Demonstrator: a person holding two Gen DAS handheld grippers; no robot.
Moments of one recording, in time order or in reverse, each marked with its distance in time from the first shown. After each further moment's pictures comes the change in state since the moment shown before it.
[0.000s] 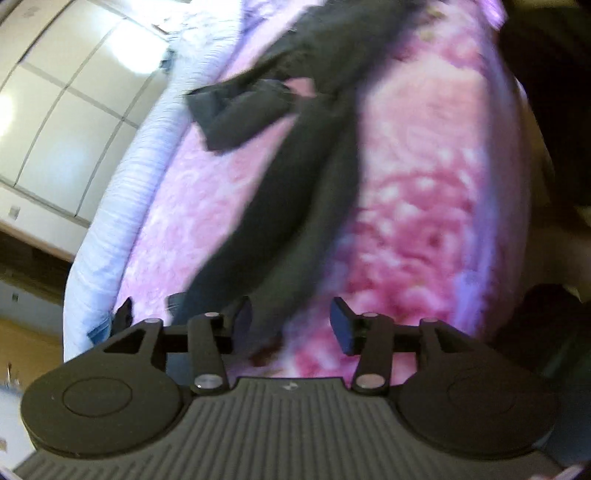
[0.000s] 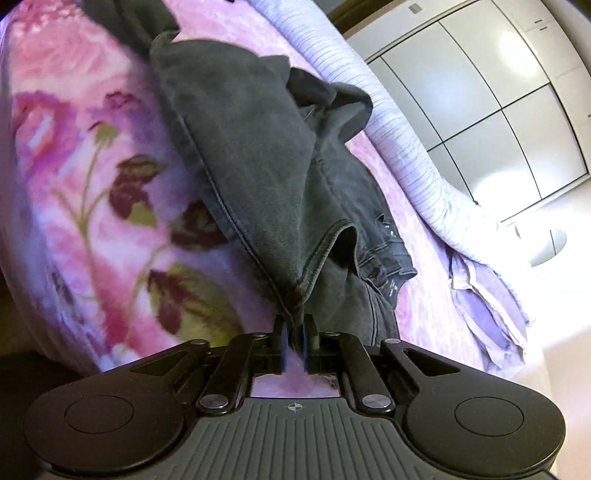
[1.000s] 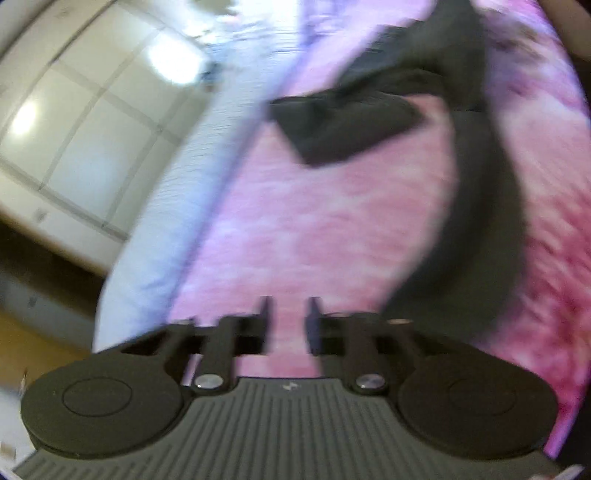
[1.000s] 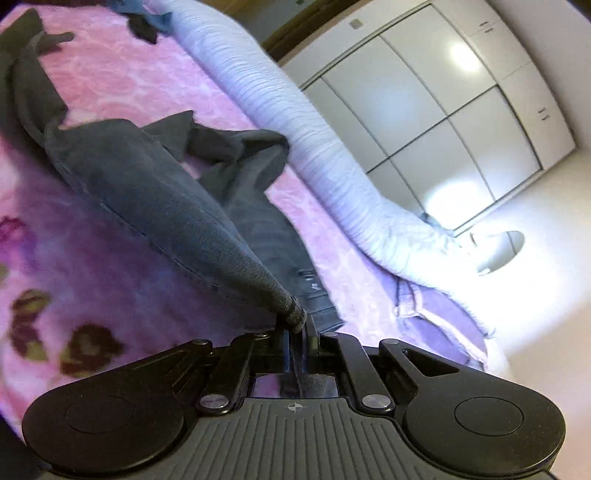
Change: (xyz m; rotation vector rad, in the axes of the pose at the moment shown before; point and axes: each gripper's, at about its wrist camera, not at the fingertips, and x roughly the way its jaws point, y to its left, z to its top) left arm 0.020 0.116 -0.013 0.035 -0.066 -0.004; right arm -0.016 -0.077 0.063 0.084 -0.067 -0.115
